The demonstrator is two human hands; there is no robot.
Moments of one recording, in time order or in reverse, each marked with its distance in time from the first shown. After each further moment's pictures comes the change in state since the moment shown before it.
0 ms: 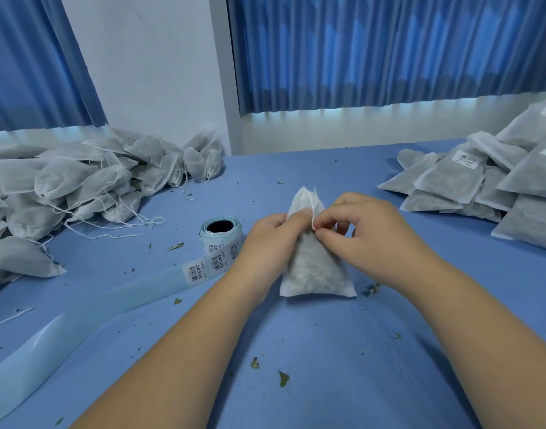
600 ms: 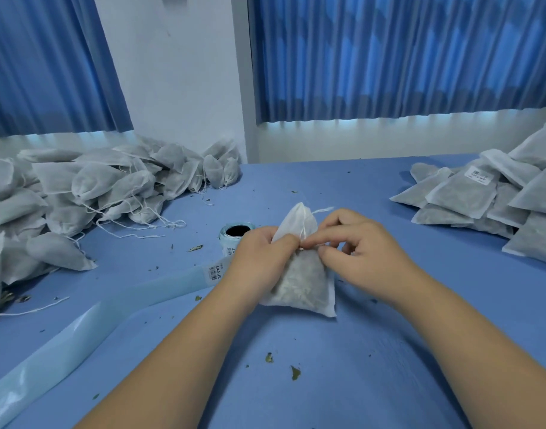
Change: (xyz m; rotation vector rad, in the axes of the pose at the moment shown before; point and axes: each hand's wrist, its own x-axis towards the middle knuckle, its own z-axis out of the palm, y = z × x) left_hand -0.024 0.010 -0.025 0.267 0.123 0.037; right_hand -0.006 -0.013 0.014 0.268 -0.063 -0.028
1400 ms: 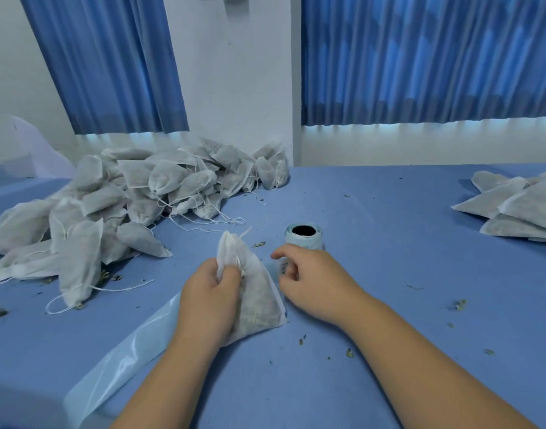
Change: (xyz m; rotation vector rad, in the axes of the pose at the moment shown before) left_hand -0.056 -0.070 -0.119 0.244 0.633 -0.078; right_hand 0.026 -0.037 0.137 -0.097 -0.266 0.099
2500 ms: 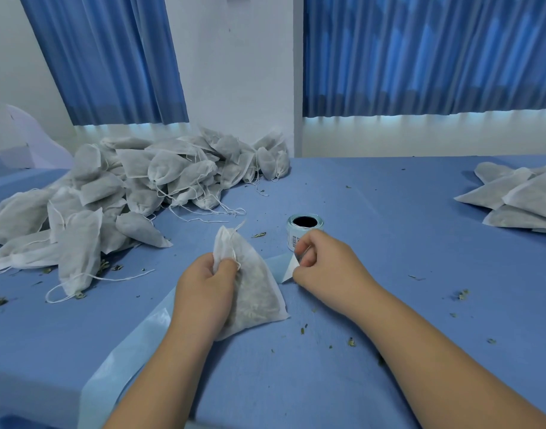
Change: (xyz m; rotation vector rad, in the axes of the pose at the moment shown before) left_hand -0.003 -0.002 -0.007 -0.041 -0.068 -0.113; right_hand -0.011 -0.002 -0.011 0.131 0.105 0.142
